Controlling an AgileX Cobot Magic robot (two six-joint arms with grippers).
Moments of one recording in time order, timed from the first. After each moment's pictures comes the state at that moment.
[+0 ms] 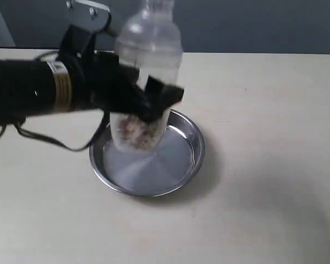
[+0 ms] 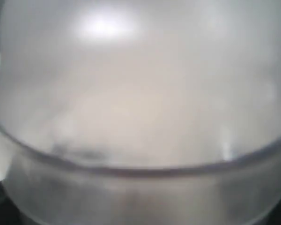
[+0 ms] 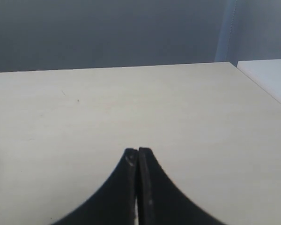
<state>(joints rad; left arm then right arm) -0.56 1.31 -0.81 1.26 -0.16 -1.39 -0.13 0.00 0.00 0.06 0.32 -0.04</state>
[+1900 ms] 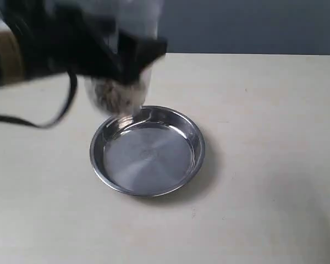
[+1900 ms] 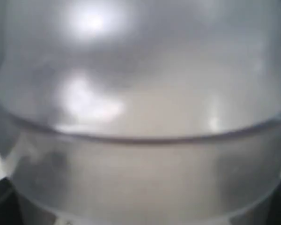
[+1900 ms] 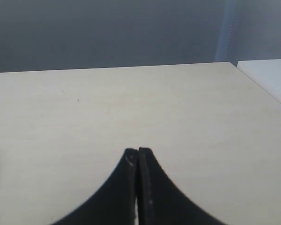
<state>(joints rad) -0.56 1.14 -0.81 0.98 -0.12 -1.05 -0.13 0.00 0.00 0.06 0.32 -0.04</state>
